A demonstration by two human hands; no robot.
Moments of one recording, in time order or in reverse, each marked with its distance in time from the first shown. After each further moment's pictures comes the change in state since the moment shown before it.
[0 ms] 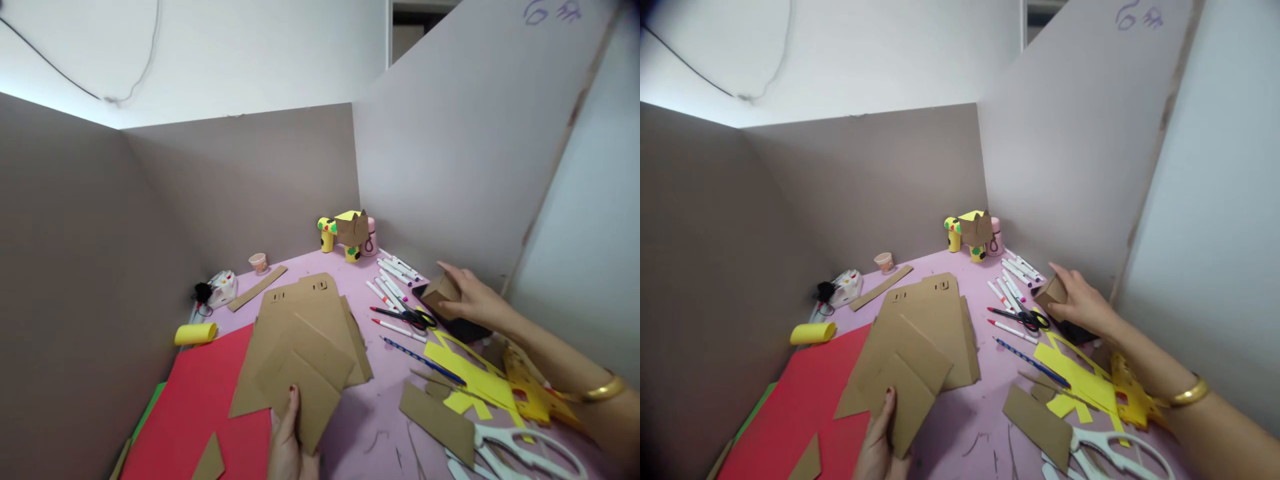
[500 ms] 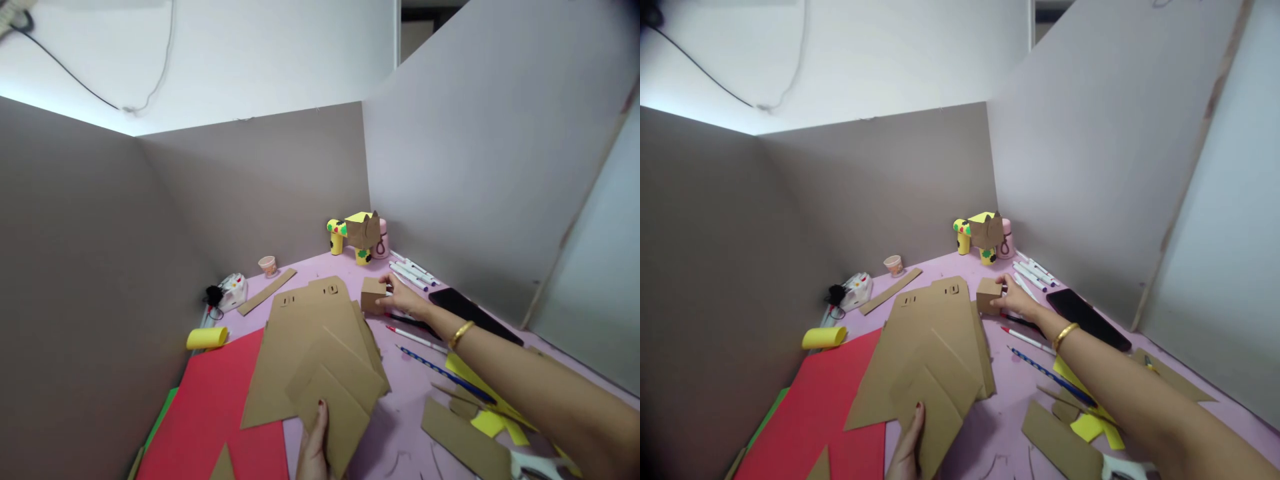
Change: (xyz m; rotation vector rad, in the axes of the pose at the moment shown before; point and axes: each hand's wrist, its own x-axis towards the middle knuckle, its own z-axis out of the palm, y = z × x) left_hand 0.019 -0.018 -0.005 -0.003 0.005 -0.098; right_hand 0.078 -0.084 0.107 0.871 -0.178 -0.103
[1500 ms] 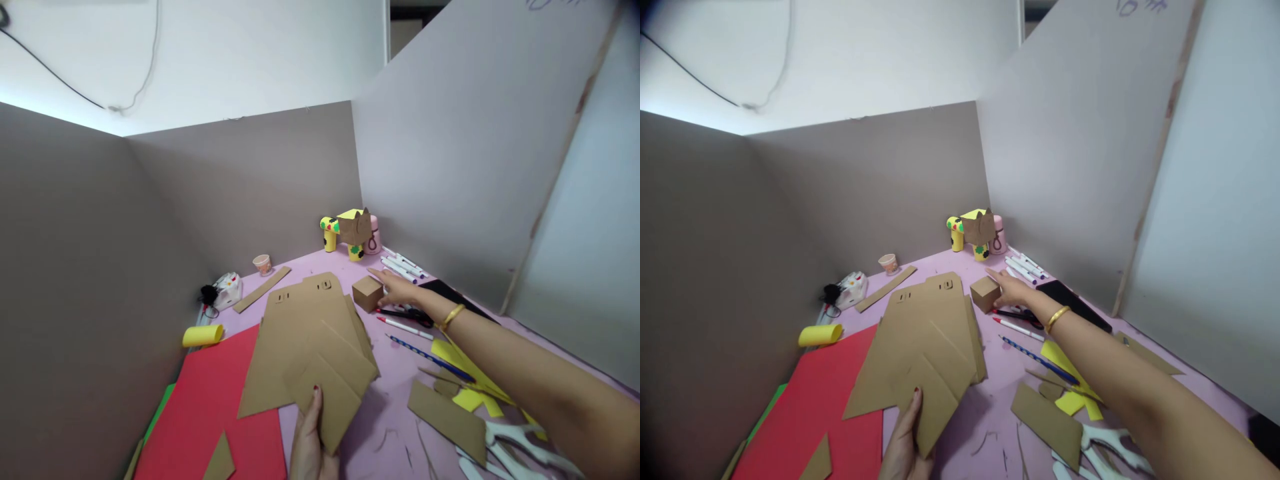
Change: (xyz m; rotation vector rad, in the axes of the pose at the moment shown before) left_hand -0.005 -0.003 -0.001 0.084 -0.025 0.017; right_hand 0.002 -0.007 -0.025 -0.539 -0.125 -0.085
